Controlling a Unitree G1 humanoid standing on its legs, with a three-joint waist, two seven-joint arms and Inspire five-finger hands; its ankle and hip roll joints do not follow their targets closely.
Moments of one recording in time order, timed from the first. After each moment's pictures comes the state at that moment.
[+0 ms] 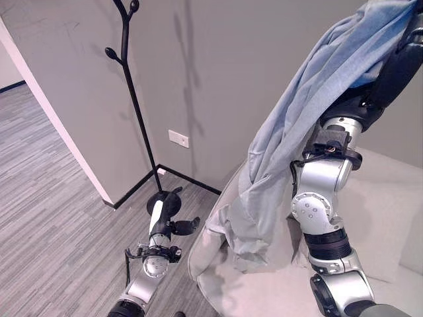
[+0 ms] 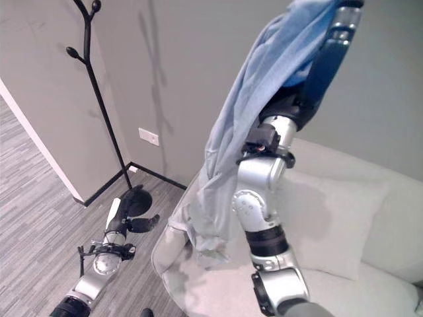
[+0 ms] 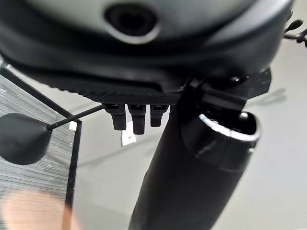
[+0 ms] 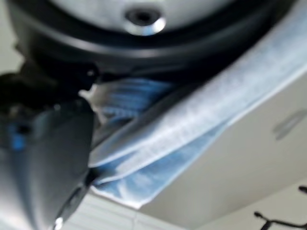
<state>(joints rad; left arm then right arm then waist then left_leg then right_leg) -0.08 0.29 -0.36 0.39 -0.03 -0.14 0.40 -0.67 -0.25 0.13 -0.14 0.92 -0.55 -0.51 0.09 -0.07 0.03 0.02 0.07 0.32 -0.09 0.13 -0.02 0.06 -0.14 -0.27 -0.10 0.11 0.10</state>
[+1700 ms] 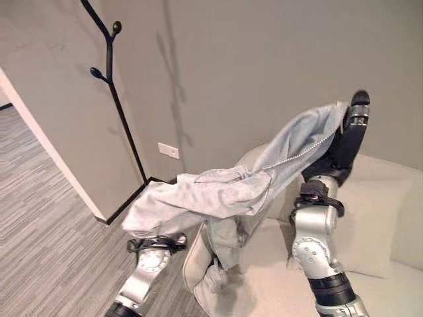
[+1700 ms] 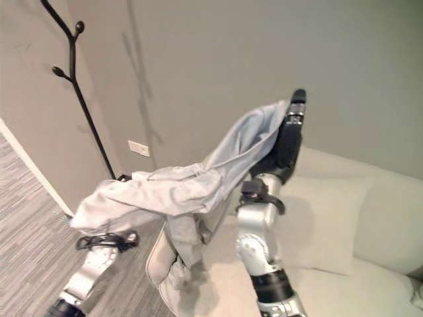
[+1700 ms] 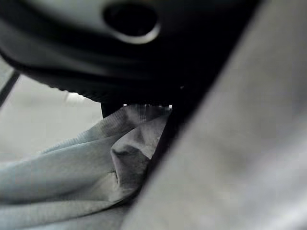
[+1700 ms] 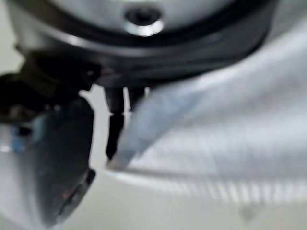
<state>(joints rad) -0.01 0.37 -0.26 -0.01 -0.30 -0.12 0.33 -0.27 -0.22 0.12 -0.16 0.95 -0.46 -0.51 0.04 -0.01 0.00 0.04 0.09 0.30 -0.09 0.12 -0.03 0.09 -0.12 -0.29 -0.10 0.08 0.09</state>
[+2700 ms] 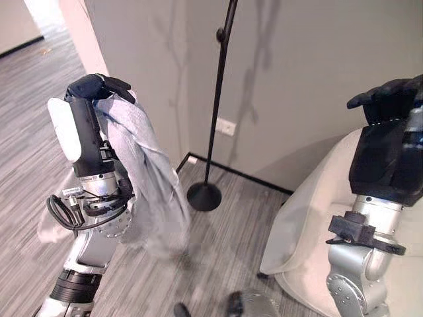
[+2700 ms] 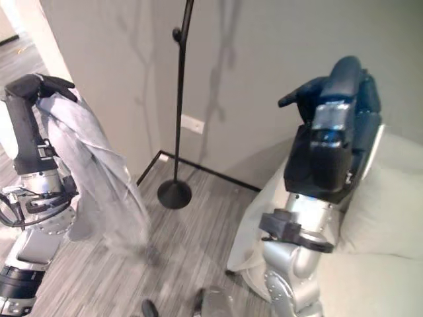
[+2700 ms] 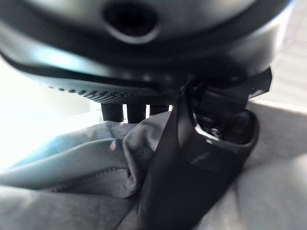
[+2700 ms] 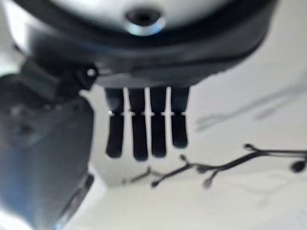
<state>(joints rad) -0.22 0.54 -0.04 -0.16 0.32 -0.27 0.74 0.00 -0.39 0.07 -0.67 0.45 -0.42 -0.46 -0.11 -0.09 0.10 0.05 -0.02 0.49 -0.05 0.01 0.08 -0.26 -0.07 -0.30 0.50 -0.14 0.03</state>
